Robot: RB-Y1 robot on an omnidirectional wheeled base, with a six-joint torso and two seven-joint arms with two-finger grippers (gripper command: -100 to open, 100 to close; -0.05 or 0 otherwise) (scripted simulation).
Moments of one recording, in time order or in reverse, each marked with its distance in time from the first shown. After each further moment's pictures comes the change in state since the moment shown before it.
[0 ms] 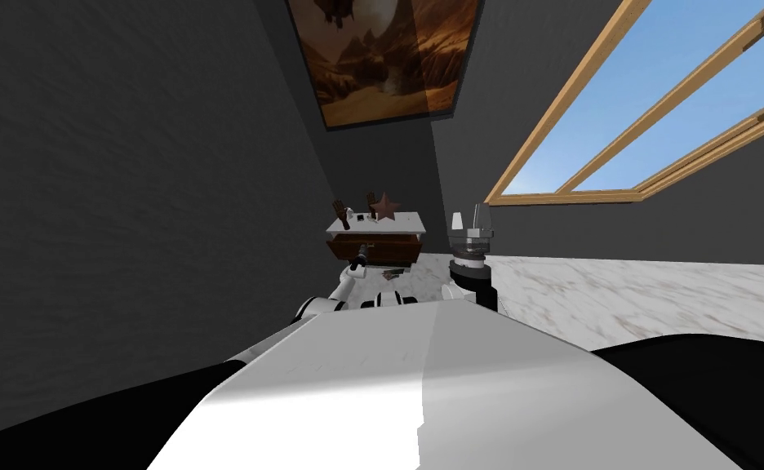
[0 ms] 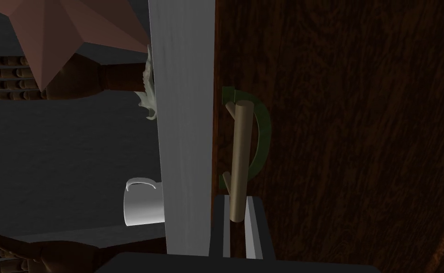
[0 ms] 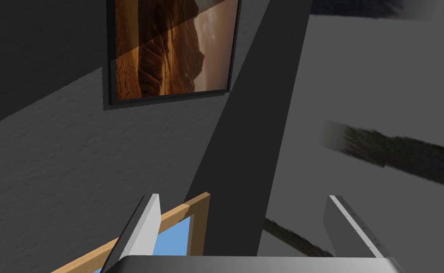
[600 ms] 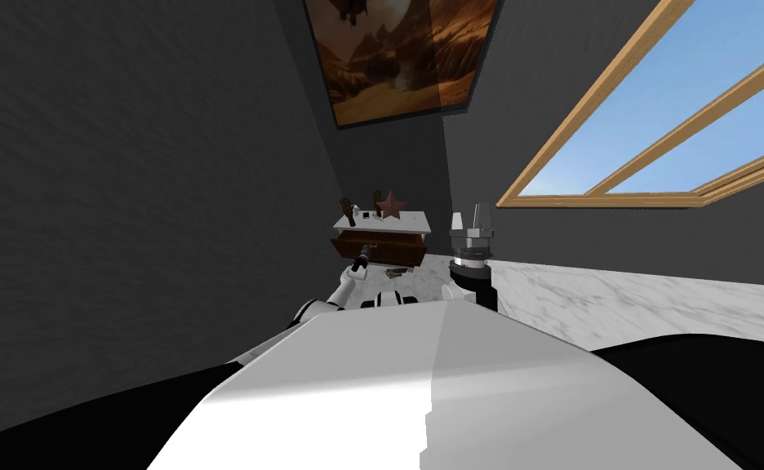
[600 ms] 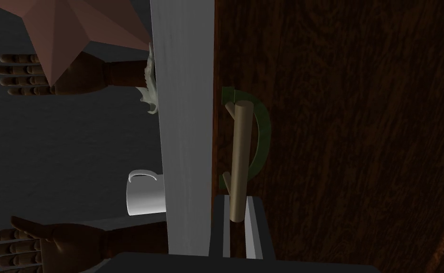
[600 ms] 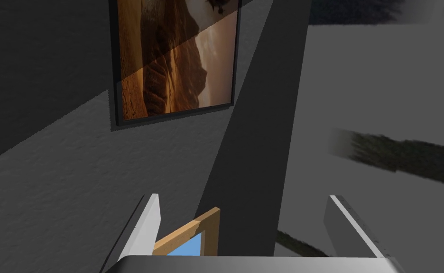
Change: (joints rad) left arm 0.047 0.023 -0.108 -0.092 -0.016 0.027 0.065; right arm 0.000 0.000 0.000 0.000 0.000 0.000 0.000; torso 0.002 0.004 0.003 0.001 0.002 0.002
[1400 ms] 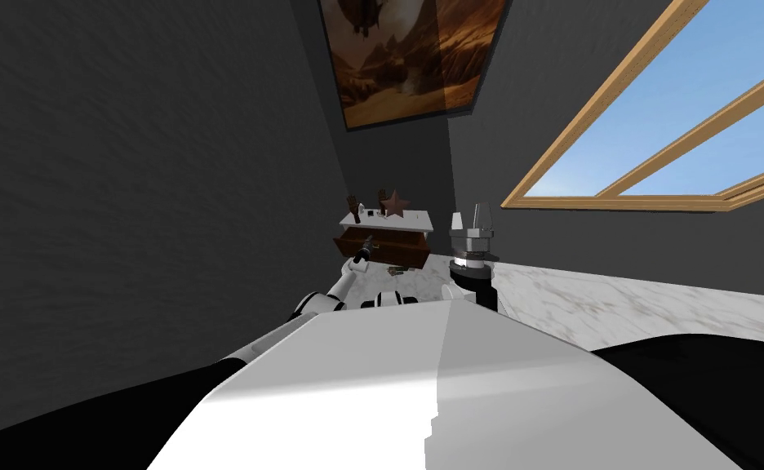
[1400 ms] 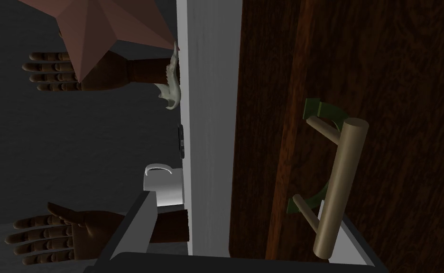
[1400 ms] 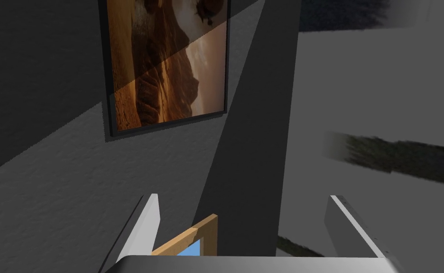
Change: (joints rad) left arm -0.074 0.022 -0.055 -0.062 0.010 0.125 0.053; right arm 0.000 0.000 0.000 0.000 0.000 0.000 0.000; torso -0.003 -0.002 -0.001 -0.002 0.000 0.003
